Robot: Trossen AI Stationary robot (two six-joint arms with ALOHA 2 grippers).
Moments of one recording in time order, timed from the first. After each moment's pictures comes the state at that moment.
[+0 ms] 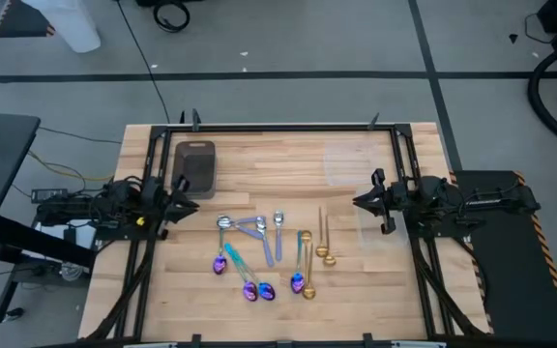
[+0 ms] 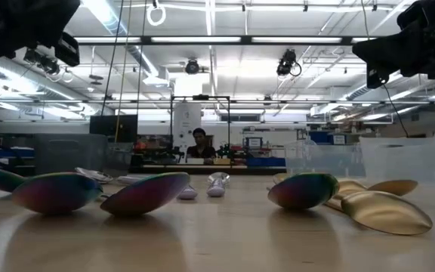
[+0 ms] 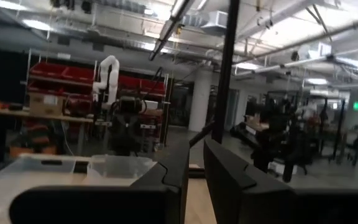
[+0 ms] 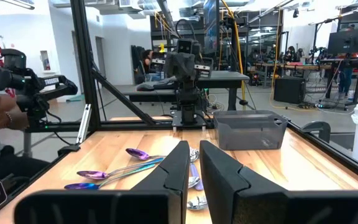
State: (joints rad) left arm 0.00 0.01 0.01 0.35 0.15 -0.25; right arm 0.00 0.17 0.01 0.28 -0.05 0.02
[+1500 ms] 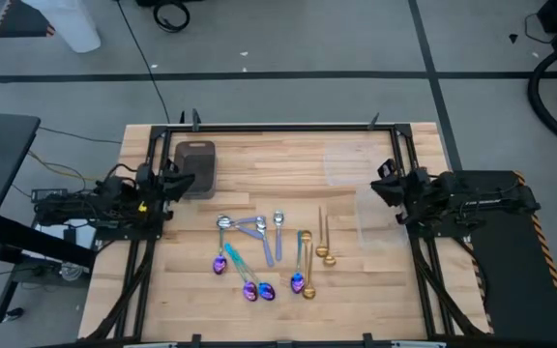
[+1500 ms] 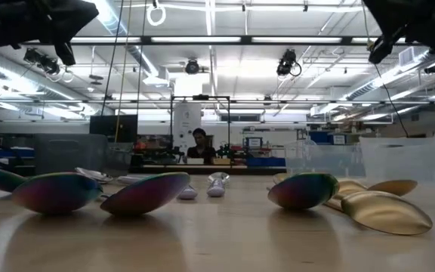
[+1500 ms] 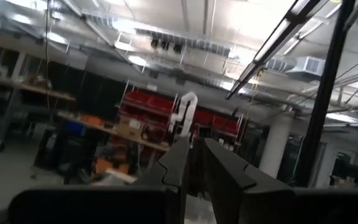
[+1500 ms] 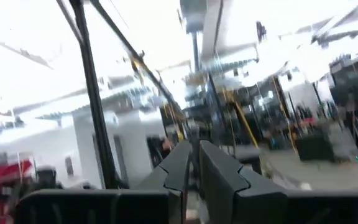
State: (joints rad) left arm 0.00 0.05 0.09 0.36 -0.24 -0.26; right arm 0.00 0.17 0.01 0.69 -0.01 0.24
